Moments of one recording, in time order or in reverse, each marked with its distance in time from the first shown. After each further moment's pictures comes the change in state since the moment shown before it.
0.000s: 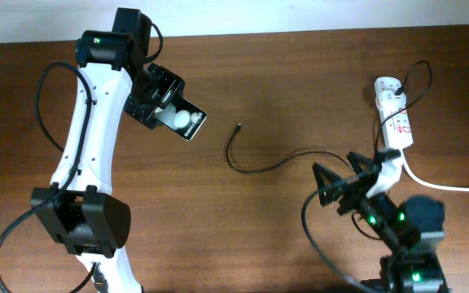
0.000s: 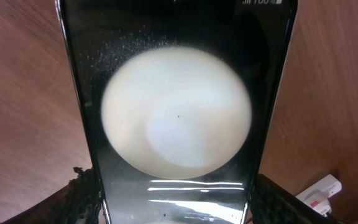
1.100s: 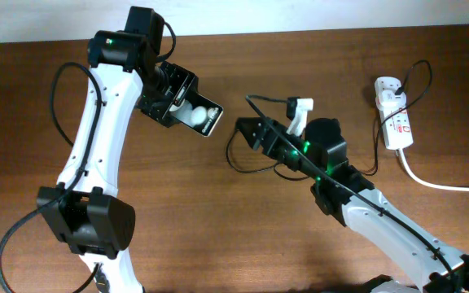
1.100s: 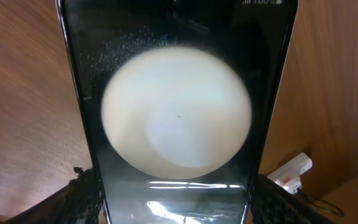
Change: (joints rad) left arm -0.050 -0.001 0.000 0.034 0.091 -0.100; right arm 0.445 0.824 0.317 0.462 0.117 0.683
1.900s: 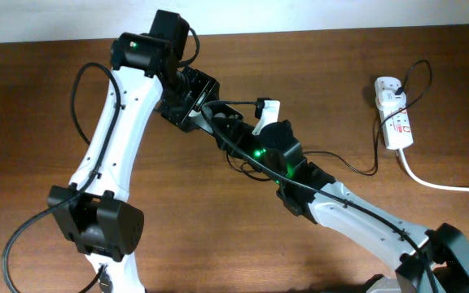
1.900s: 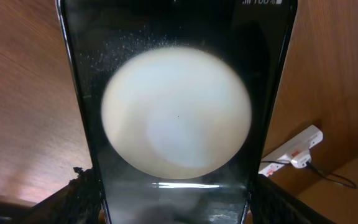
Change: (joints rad) left arm -0.093 0.000 0.000 -0.008 0.039 -0.038; right arm 0.200 0.146 0.104 0.010 0.304 -0.013
